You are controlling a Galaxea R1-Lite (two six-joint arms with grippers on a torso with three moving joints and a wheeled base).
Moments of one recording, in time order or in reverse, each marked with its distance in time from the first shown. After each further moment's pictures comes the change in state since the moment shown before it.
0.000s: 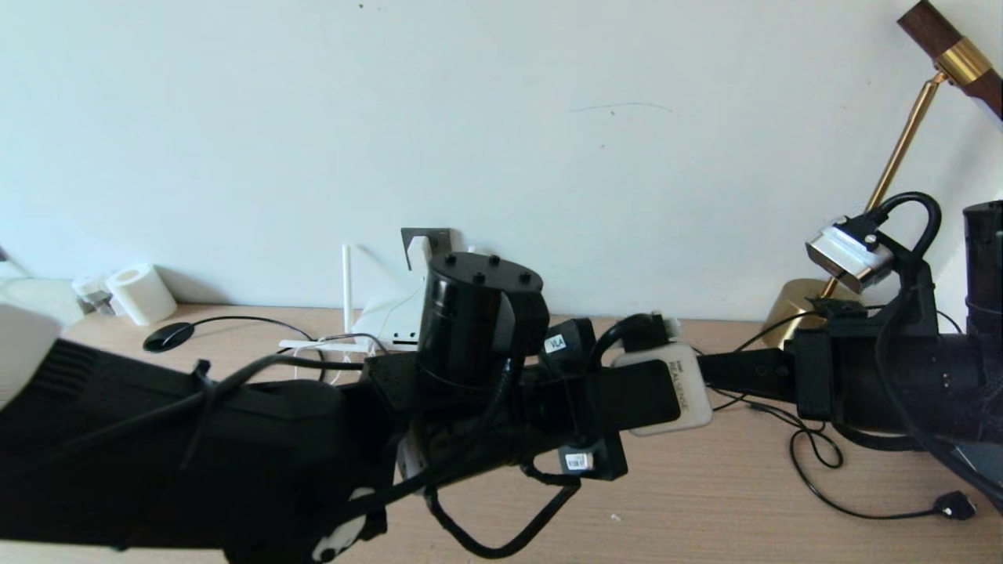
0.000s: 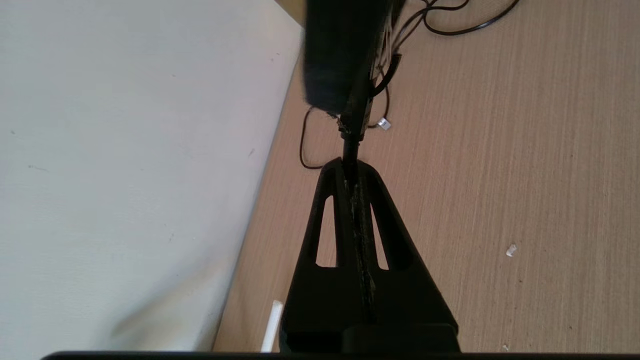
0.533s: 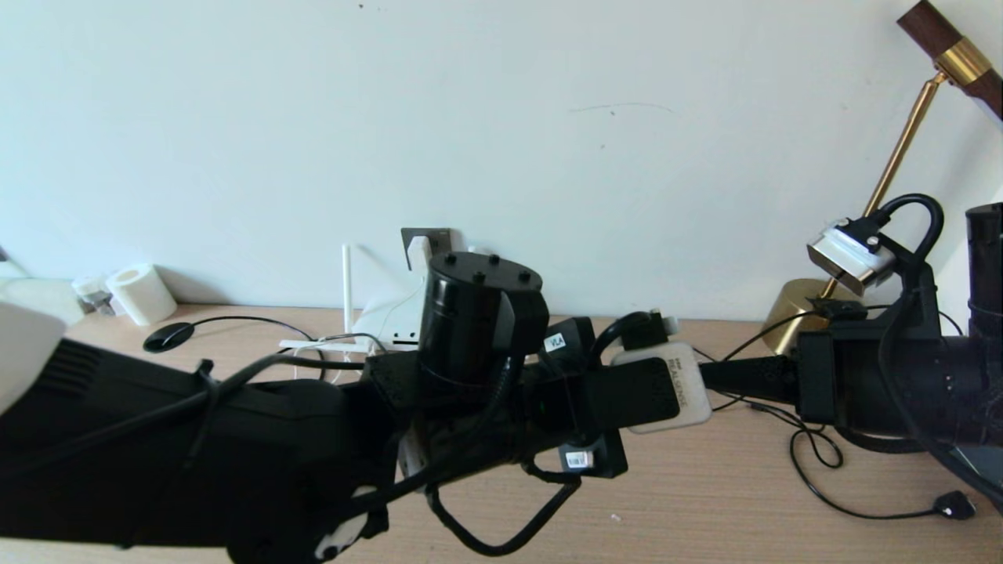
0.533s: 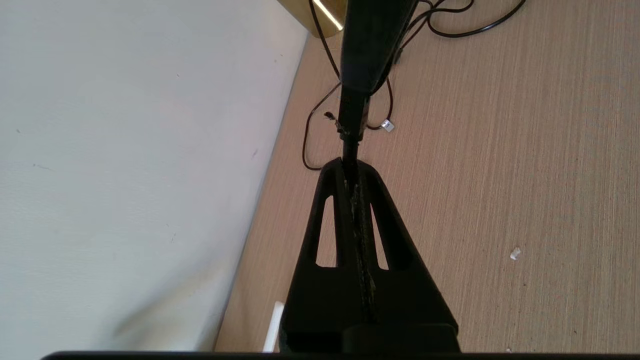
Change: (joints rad) left arm 0.003 0.003 -0.001 -0.003 -0.001 -0.002; right arm 0.001 -0.004 0.005 0.000 0.002 0.002
